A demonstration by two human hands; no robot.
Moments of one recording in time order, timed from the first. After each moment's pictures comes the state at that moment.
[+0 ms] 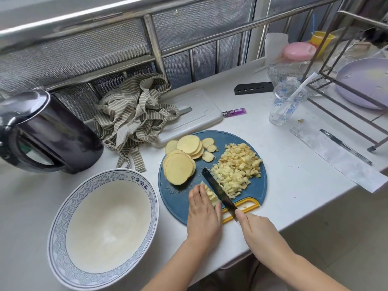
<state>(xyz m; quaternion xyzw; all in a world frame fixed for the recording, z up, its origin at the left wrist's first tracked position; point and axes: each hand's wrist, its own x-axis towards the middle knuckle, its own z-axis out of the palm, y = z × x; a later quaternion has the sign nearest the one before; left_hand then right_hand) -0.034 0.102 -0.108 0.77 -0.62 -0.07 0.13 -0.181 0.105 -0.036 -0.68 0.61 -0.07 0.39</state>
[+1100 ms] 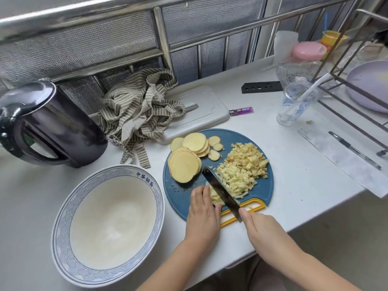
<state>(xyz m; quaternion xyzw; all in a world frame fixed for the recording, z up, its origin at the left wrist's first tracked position) -0.018 0.108 -0.118 0.73 -0.64 -0.05 0.21 -0.170 0.101 -0.016 -0.70 0.61 -0.01 0.38</state>
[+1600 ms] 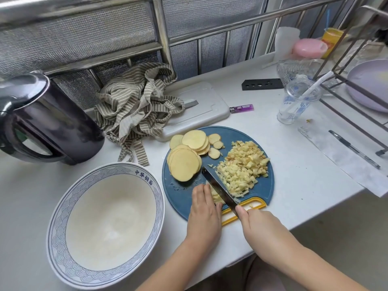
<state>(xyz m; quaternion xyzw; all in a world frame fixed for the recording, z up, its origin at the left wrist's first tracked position) -0.021 0.106 -0.116 0.74 -0.65 -0.02 0.15 -0.158 0.096 -0.012 -0.70 0.63 0.03 0.34</state>
